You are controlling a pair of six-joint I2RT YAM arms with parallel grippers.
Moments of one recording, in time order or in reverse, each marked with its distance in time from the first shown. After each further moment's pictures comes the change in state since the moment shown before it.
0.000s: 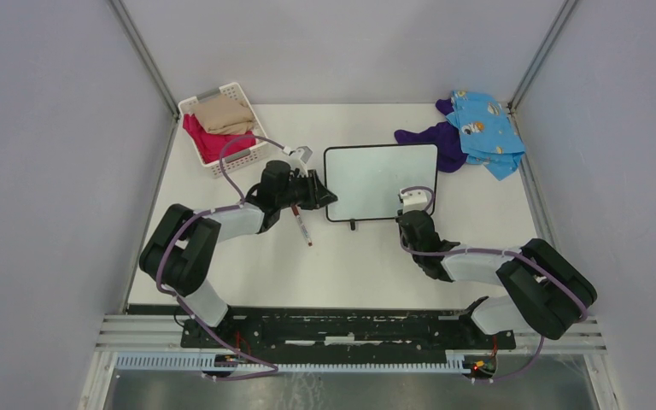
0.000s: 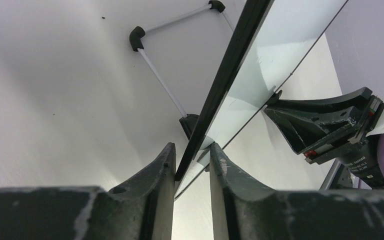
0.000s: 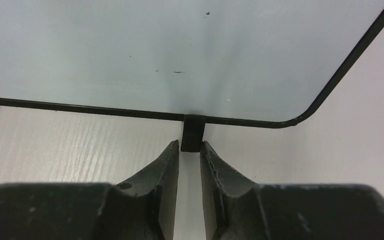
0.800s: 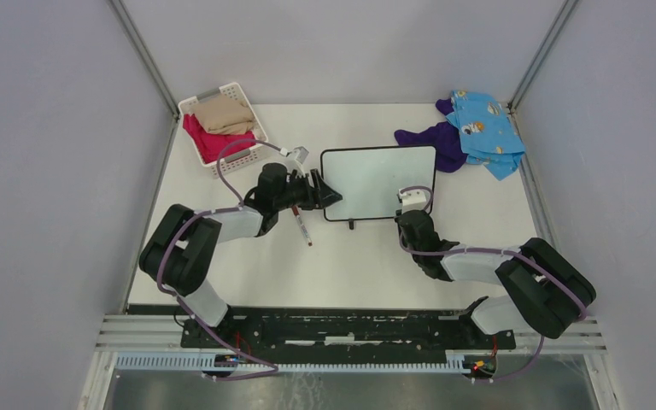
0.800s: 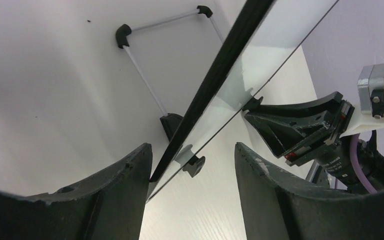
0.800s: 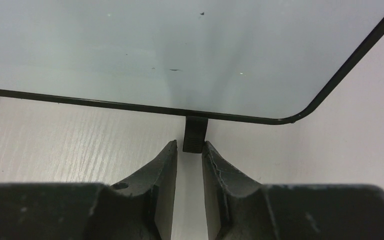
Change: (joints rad) left arm 0.020 0.000 -0.042 0.110 0.061 -0.070; right arm 0.000 0.007 0.003 0.002 -0.024 0.000
